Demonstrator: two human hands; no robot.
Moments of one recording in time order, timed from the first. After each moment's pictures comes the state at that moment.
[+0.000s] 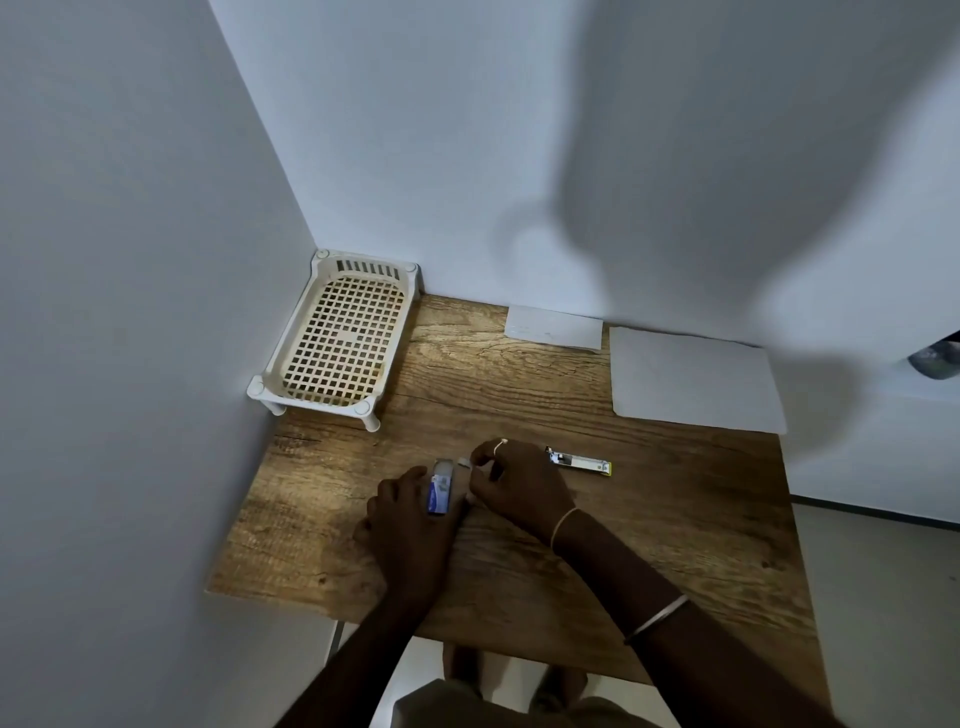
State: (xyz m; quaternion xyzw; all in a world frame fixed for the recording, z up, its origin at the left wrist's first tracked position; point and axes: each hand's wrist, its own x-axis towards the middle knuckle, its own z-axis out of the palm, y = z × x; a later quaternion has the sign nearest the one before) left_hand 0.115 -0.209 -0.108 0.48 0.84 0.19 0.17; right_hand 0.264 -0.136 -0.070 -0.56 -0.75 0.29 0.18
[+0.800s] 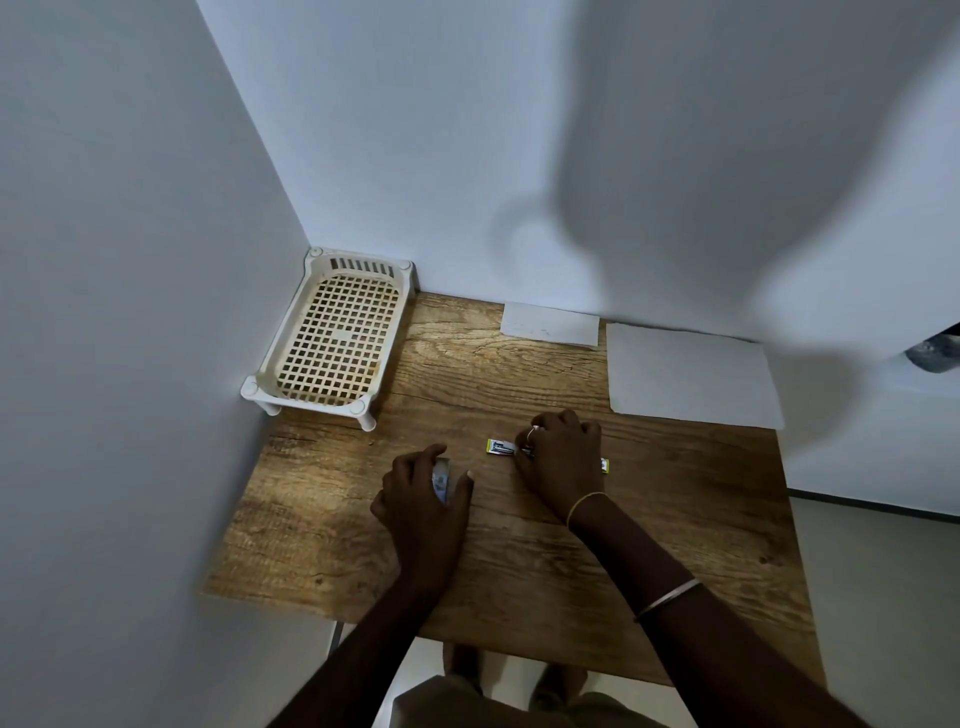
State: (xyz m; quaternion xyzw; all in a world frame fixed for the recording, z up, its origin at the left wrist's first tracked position) left_hand 0.134 -0.194 -0.090 0.50 0.80 0.28 0.18; right_hand 0.300 -0.114 -0.076 -0.65 -0.76 0.07 0.02
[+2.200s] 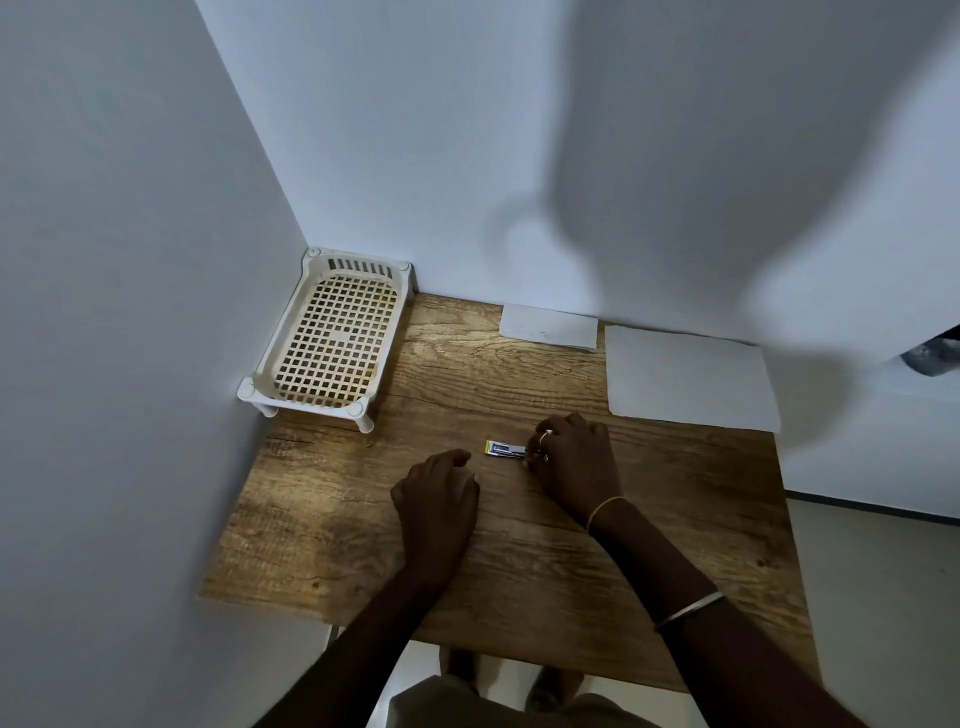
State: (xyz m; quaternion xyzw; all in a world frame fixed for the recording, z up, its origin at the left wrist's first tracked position) left_hand 0.135 -0.186 -0.089 0.57 0.73 0.29 0.23; right_hand 0.322 -0.112 -0.077 -0.62 -0.78 0.08 0.00
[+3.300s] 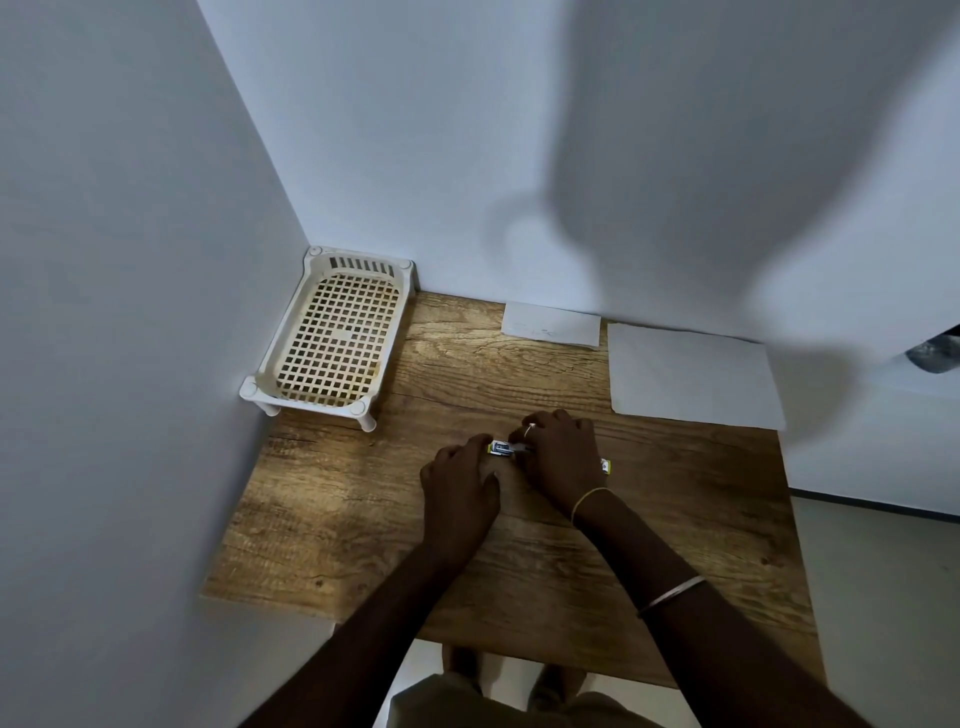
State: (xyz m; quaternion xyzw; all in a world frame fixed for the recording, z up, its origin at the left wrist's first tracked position) left_hand 0.150 -0.165 -0.084 0.62 0.71 0.21 0.27; right_hand 0.302 -0.105 -0.080 -0.61 -0.78 0.11 0.02
